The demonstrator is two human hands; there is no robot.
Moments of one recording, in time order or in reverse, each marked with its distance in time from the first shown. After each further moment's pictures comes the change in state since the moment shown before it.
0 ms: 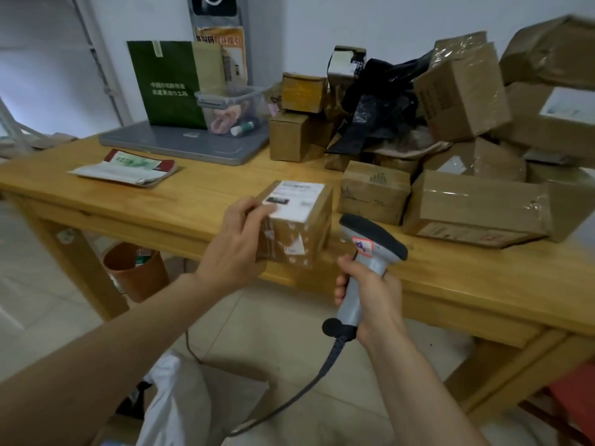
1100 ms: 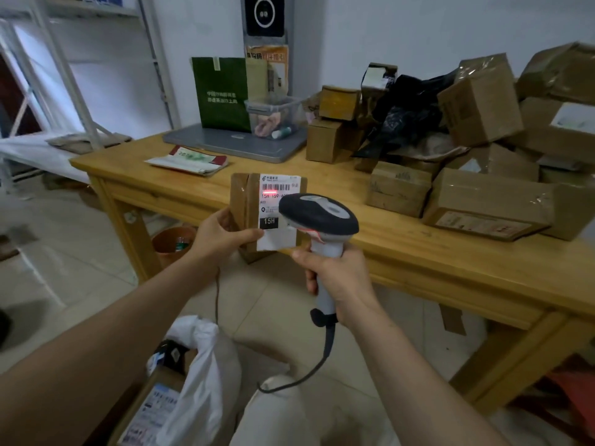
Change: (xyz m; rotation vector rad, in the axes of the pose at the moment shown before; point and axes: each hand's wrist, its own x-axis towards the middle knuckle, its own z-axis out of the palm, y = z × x) left_hand -0.068 -0.003 -0.092 -0.848 0.021 -0.848; right_hand -0.097 0.014 0.046 -0.370 -0.382 -0.167
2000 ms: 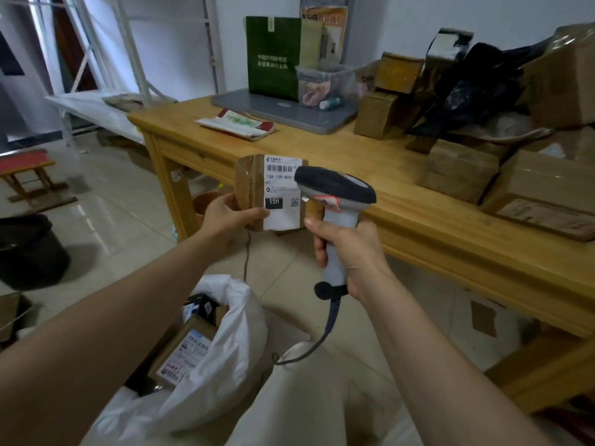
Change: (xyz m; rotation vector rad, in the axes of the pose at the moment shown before) left_hand -0.022 -0.037 -0.048 -0.050 0.187 -0.128; right_hand -0.006 0.006 0.043 0.084 -0.138 0.075
